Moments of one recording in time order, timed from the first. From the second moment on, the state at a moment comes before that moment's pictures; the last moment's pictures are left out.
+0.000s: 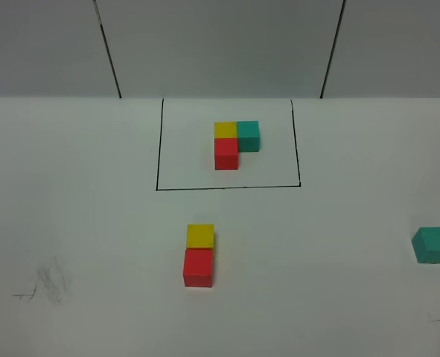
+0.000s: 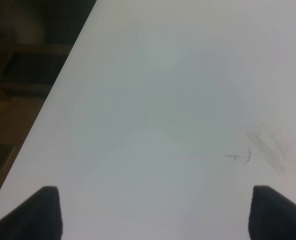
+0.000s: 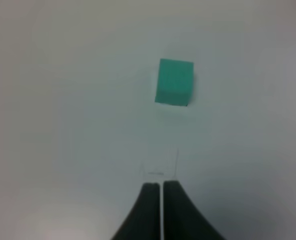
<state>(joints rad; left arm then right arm) 0.00 0.00 -0.50 0.27 1.05 -0.13 0.03 0.61 -0.62 0.04 0.91 -0.11</state>
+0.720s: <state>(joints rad) 0.00 0.00 -0.50 0.27 1.05 -0.13 0.03 1.32 -0.94 0.02 0.88 0.06</state>
